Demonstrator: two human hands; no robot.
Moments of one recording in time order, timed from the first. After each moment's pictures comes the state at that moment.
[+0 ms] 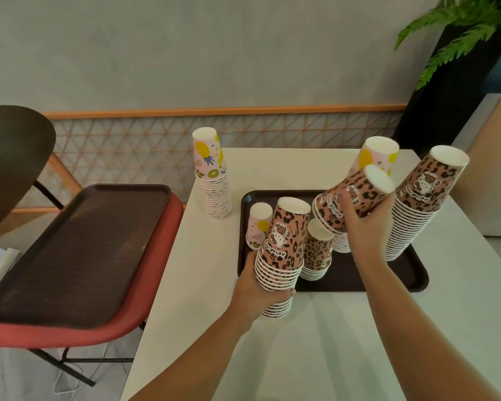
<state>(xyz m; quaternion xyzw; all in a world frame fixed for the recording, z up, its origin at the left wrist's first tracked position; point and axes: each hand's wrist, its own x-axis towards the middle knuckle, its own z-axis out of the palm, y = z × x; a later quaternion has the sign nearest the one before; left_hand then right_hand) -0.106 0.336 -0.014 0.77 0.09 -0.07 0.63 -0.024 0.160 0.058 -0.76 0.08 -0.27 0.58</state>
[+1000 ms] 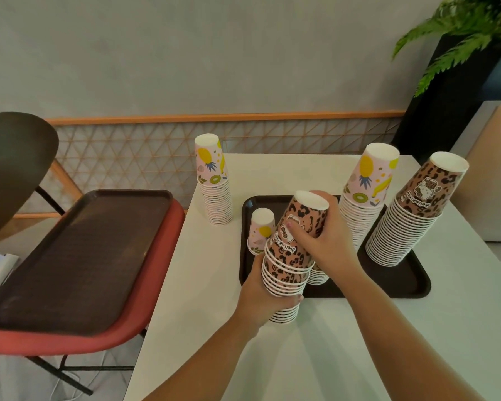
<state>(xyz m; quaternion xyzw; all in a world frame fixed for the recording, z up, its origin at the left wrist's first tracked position) -0.108 0.331 -0.006 0.75 0.06 -0.07 0.65 -0.048 0.198 0.066 -0.82 -0.11 -0.11 0.56</state>
